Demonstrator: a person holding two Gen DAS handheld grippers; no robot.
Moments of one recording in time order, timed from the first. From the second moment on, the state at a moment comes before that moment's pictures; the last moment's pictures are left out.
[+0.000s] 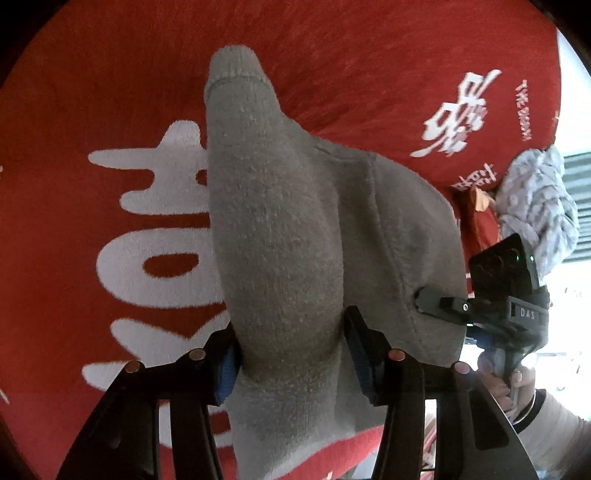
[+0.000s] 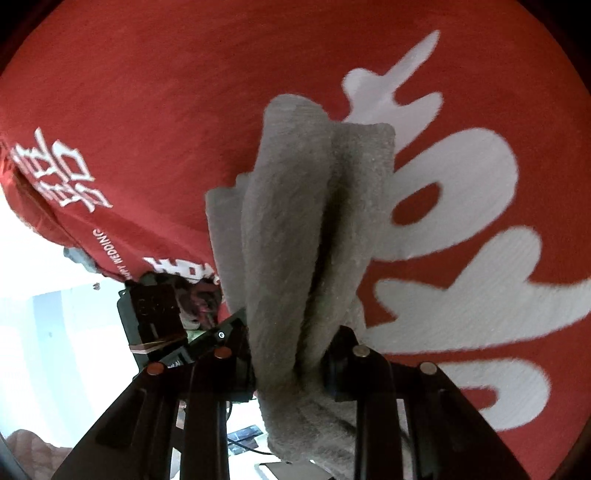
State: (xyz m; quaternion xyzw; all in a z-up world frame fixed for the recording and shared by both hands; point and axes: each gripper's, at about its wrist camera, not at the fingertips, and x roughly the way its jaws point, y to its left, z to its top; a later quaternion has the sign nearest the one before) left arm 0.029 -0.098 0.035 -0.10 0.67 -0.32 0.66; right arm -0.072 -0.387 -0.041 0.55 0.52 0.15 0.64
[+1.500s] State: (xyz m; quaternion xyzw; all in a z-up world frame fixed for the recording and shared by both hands) left arm -0.057 0.080 0.068 0.00 0.64 -0.22 0.73; right arm -0.130 -0.231 0.031 0.27 0.62 0.03 0.73
